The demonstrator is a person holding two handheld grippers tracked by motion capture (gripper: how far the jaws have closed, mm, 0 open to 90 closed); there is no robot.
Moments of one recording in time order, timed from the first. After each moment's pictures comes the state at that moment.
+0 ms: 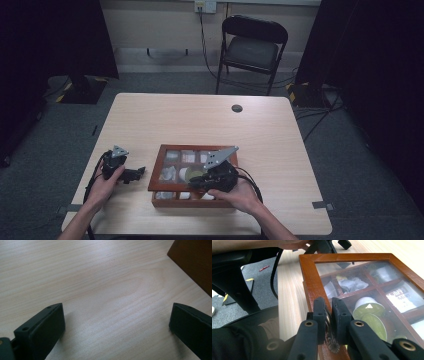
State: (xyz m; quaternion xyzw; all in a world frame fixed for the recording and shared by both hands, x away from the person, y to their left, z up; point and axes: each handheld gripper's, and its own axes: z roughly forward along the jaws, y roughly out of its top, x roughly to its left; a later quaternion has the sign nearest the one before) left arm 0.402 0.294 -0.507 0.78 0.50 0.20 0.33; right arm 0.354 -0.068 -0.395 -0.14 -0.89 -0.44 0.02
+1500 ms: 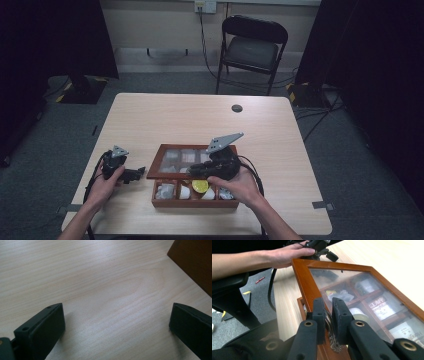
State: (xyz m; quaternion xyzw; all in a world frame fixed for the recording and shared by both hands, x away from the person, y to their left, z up) left arm 0.402 0.294 -0.507 0.78 0.50 0.20 0.33; right arm 0.367 -0.070 -0.362 -0.19 -0.87 -0.45 0.02
